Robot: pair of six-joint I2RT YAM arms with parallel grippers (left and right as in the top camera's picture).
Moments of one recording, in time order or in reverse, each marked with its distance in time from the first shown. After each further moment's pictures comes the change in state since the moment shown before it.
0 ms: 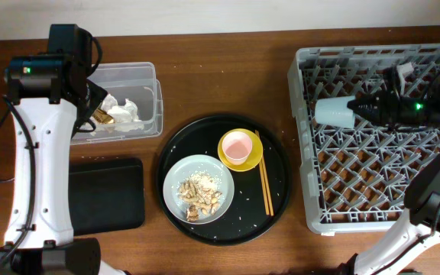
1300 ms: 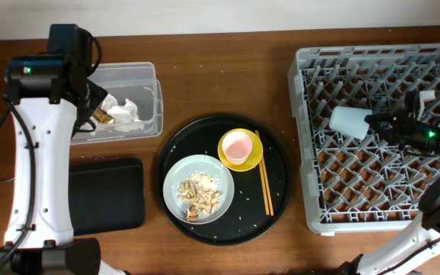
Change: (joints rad) left arm 0.000 0.000 0.000 0.000 0.000 0.000; right arm -0.162 0.000 -0.224 0.267 -0.079 -0.038
